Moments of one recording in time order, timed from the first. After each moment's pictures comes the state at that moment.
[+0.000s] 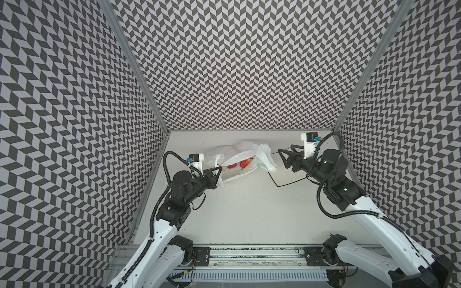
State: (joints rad) left arm -0.34 0.73 0.60 -0.05 0.32 -0.62; right arm 0.47 0.96 0.97 -0.10 -0.17 0.27
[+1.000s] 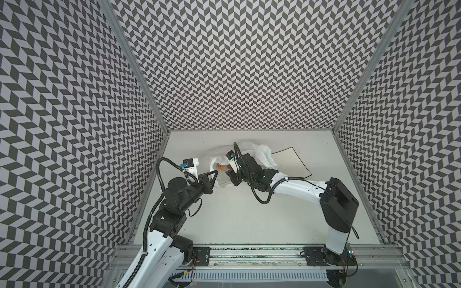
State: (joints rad) left arm -0.34 0.59 0.59 -0.18 0.26 -0.66; right arm 0.91 1.89 1.35 -0.05 0.07 0.16
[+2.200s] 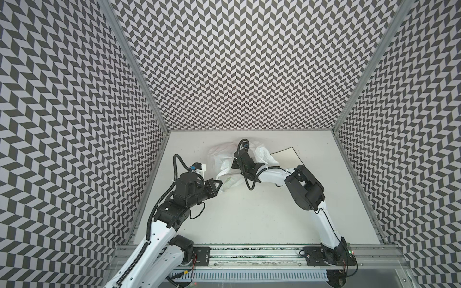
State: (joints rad) left arm -0.39 0.73 0.66 -0.44 0.32 -0.75; right arm 0.77 2.31 1.63 0.10 0.32 0.73
